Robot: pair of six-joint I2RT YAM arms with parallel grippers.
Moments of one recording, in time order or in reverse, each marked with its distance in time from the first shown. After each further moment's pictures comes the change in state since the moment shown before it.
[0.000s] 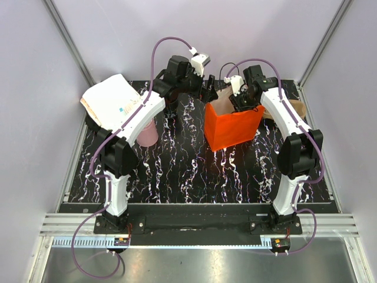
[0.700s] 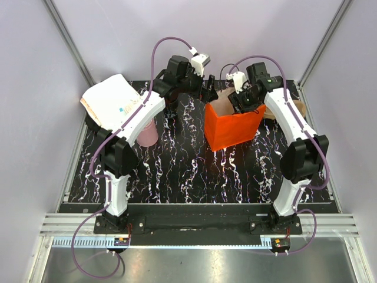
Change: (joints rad) left arm 0.000 0.000 0.000 0.000 0.004 -0.002; right arm 0.000 -0.054 0.005 -0.008 0.000 0.001
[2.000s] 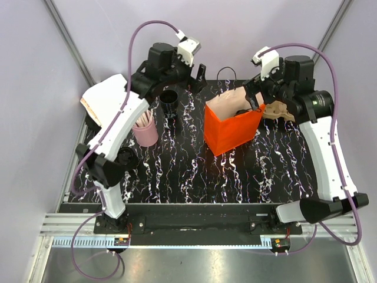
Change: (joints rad) left arm 0.000 -0.166 0.087 -0.143 -0.129 0.140; right arm 0.001 -0.447 0.006 0.090 0.019 0.024
